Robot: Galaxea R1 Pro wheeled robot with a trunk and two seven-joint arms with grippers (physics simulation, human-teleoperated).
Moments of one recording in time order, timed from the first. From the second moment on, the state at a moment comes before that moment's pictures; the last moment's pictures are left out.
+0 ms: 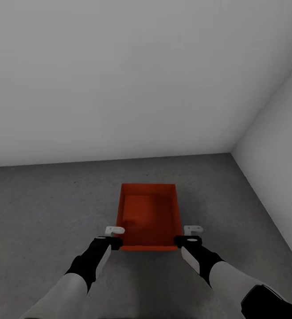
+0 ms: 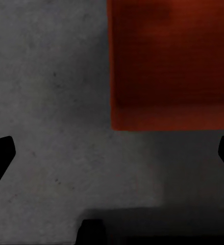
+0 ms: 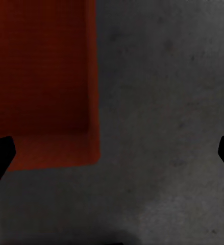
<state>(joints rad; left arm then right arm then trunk) -0.67 -0.14 -0.01 -0.58 -0.06 0.45 0.14 -0.80 0.05 0.60 -0.31 -0.58 0.17 -0.37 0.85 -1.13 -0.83</state>
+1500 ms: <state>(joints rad) -0.67 -0.12 -0.01 -0.38 -0.01 0.45 0.14 -0.77 0.07 0.60 -0.25 -0.58 0.16 -0.37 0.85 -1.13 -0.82</state>
